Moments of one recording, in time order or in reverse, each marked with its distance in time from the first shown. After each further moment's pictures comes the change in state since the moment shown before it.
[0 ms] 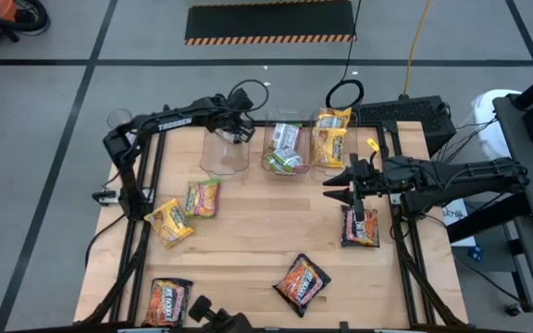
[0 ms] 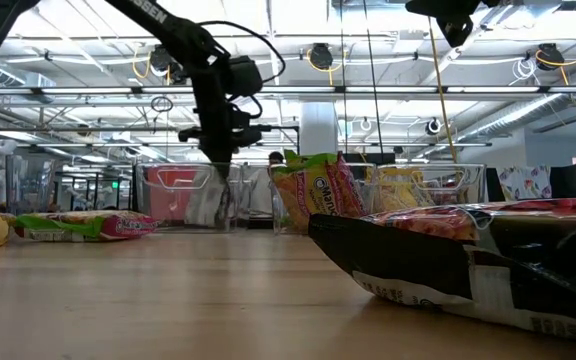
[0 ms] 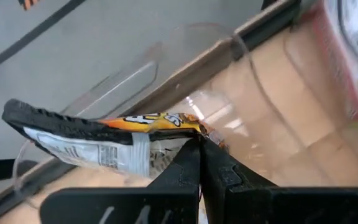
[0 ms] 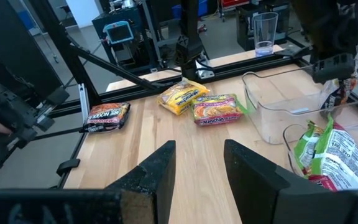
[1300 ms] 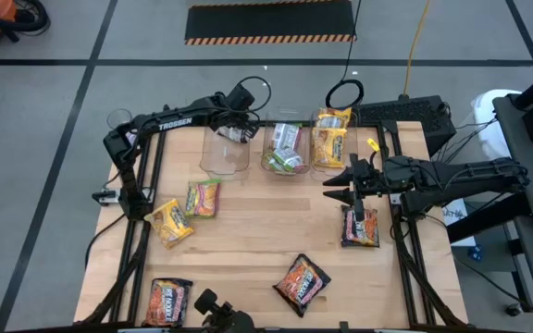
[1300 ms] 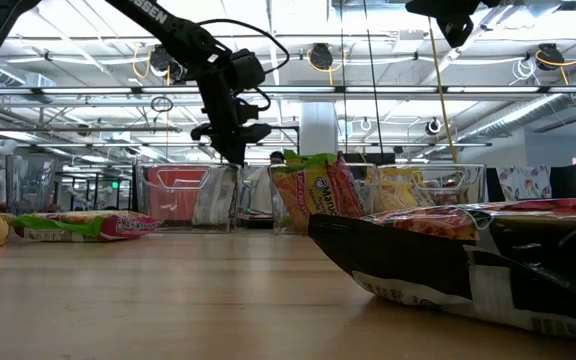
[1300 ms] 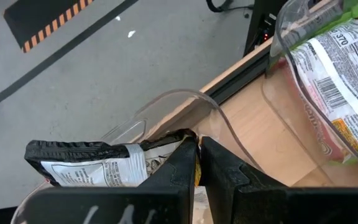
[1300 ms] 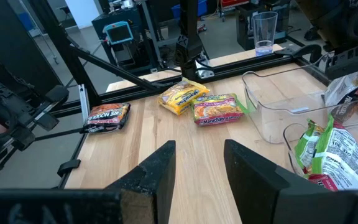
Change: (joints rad) left arm 0.005 0.001 0.002 0.152 0.002 0.097; right arm 0.000 0.000 0.000 0.000 0.000 0.007
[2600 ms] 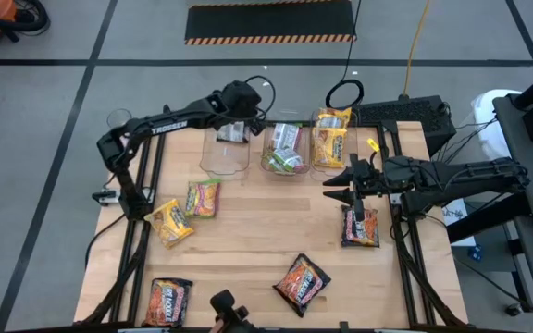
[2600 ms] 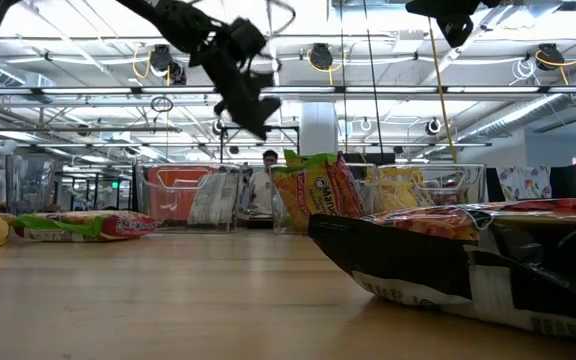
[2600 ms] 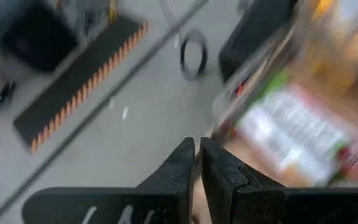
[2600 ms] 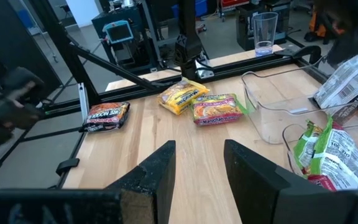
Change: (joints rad) left arm -0.055 -0.063 0.002 0.215 0.026 0.297; right arm 0.000 0.000 0.000 -0.002 0.000 -0.010
